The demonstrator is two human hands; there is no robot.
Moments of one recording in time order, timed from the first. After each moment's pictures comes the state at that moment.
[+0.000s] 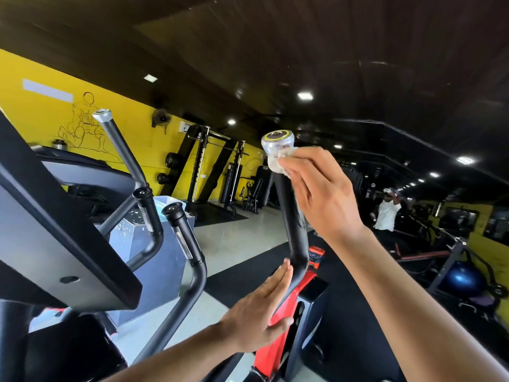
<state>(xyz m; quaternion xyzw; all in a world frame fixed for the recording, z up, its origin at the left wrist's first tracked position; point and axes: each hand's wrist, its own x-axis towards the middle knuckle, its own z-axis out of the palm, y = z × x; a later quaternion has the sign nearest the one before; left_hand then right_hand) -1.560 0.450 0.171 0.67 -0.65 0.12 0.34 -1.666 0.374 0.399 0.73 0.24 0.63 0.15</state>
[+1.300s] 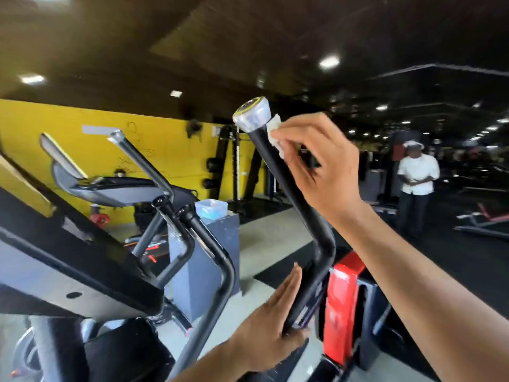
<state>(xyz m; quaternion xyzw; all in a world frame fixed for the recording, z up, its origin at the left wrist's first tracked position) -1.562 0.471 0.144 0.74 -0.59 0.07 0.31 -1.640 0.350 0.381 0.66 0.29 0.69 -0.08</state>
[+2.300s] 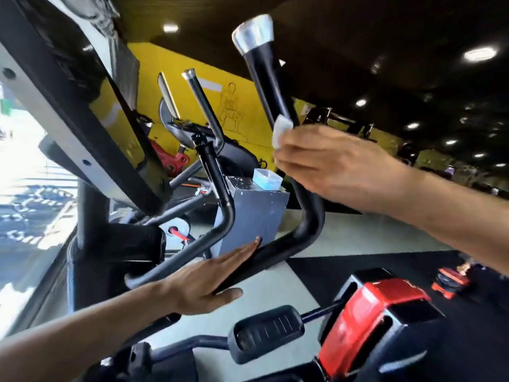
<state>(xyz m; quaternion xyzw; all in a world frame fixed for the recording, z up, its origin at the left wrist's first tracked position) -1.590 0.491 0.120 0.82 -0.49 0.15 0.27 -1.643 0.261 0.377 0.61 0.47 0.43 0.46</state>
